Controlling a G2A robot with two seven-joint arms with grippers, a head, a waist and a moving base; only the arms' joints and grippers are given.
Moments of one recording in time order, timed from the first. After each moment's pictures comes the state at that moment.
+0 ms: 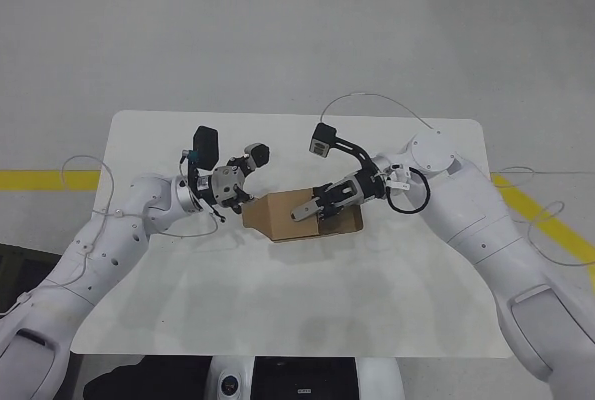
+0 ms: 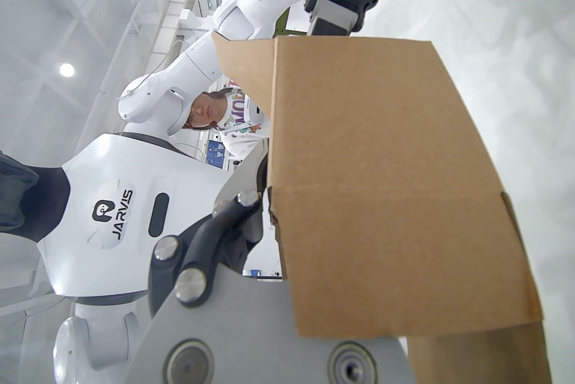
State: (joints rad) left arm 0.68 -0.91 -0.71 -1.20 0.88 -1.01 0.43; right arm -0.44 -1.25 0.67 -1.01 0.75 -0.28 1.54
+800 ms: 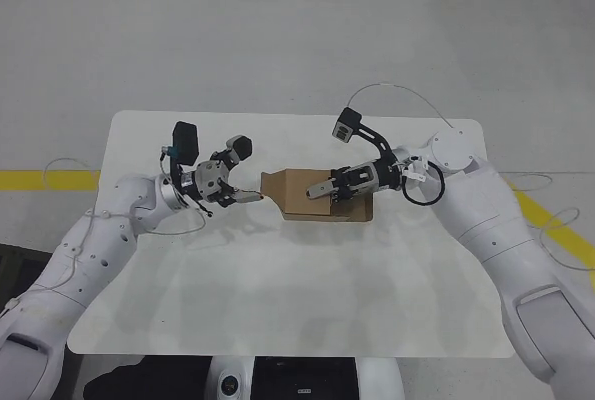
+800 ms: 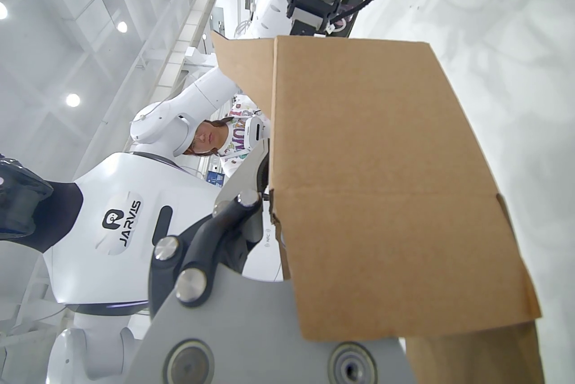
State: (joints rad) left arm 0.72 -0.89 -0.78 -1.20 0.91 -1.01 0.48; right arm -0.45 -1.24 0.77 -0.95 0.73 -0.32 1.50
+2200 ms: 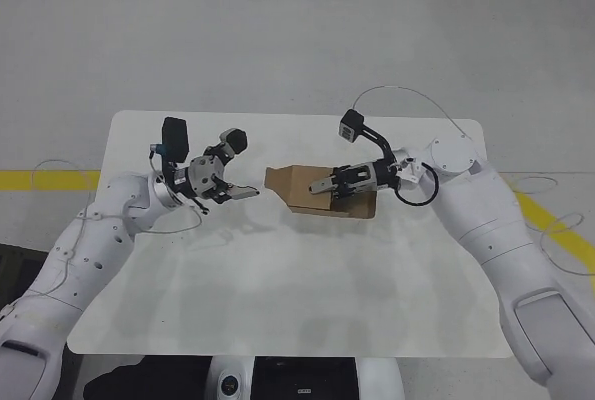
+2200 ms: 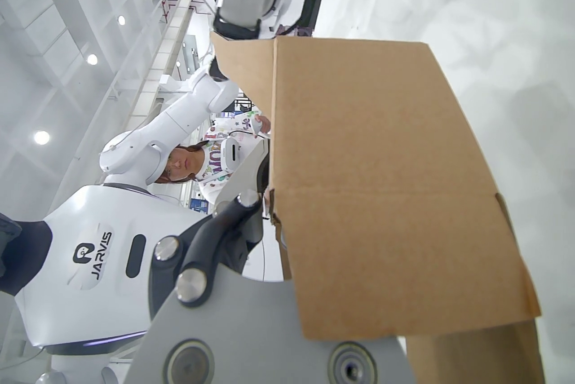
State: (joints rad) left arm 0.77 -0.88 -0.88 -1.26 0.92 -1.01 0.47; right arm -0.48 -1.25 0.82 -0.93 0.54 -0.28 1.42
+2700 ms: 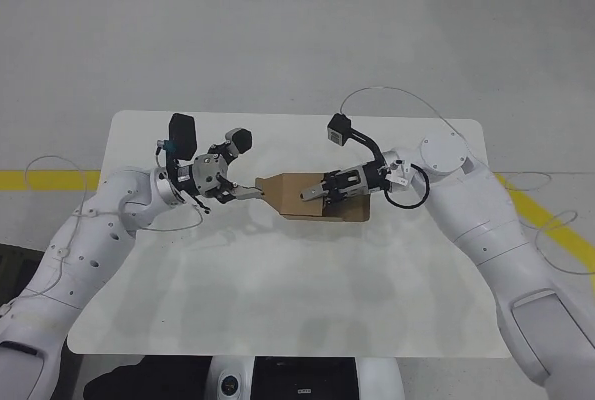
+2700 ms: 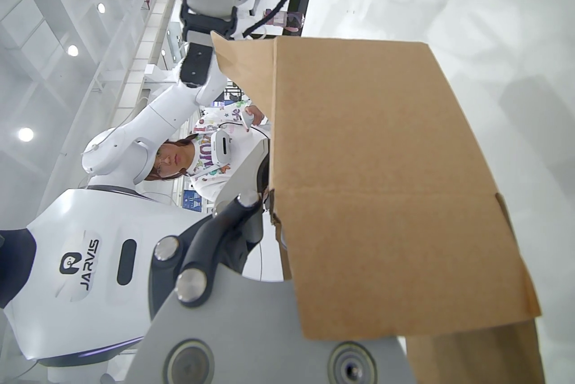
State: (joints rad) left arm 0.75 -0.89 -0.88 -1.28 0.84 -1.01 0.31; right arm -0.48 -1.26 0.81 -0.98 0.51 -0.25 1.42
